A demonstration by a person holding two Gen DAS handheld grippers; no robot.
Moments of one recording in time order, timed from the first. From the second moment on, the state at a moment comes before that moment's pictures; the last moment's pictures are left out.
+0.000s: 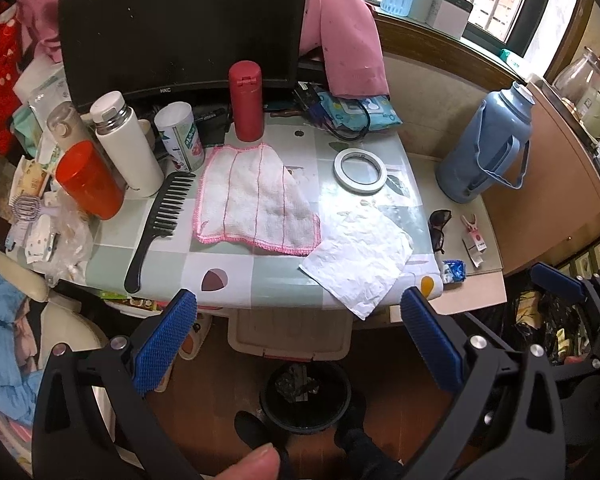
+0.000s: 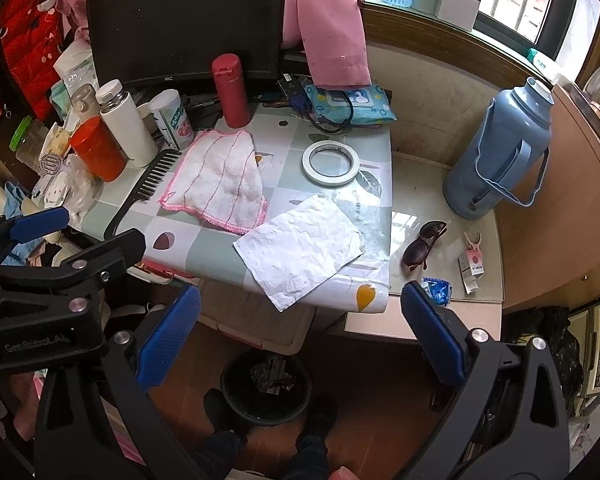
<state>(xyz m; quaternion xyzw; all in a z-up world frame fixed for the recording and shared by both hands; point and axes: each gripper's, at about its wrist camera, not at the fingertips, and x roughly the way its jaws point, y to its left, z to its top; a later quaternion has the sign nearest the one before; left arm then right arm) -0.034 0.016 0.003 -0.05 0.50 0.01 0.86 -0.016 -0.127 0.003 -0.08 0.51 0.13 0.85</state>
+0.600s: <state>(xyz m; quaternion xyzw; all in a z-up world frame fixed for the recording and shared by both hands) -0.027 0.046 0.001 -0.02 0.51 -0.03 0.86 -0.031 -0.092 0.004 -0.05 0.51 0.08 0.85</state>
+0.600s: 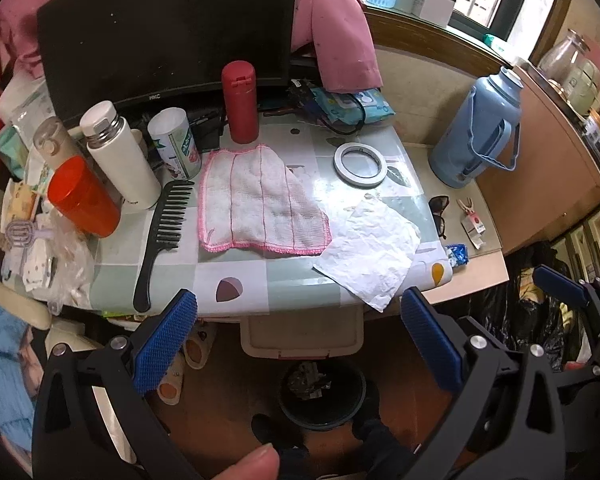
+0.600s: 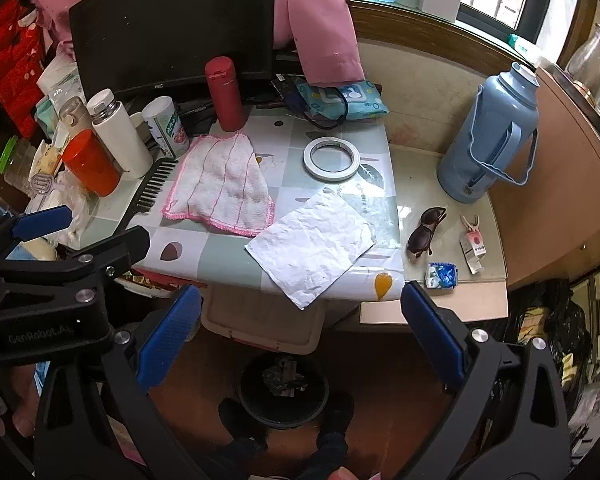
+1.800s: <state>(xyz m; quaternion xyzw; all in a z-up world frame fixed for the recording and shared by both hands) -0.022 0.086 0.006 0.01 0.50 -0.12 0.86 -0.050 -0.040 0.015 -0.04 0.50 -0.01 0.86</state>
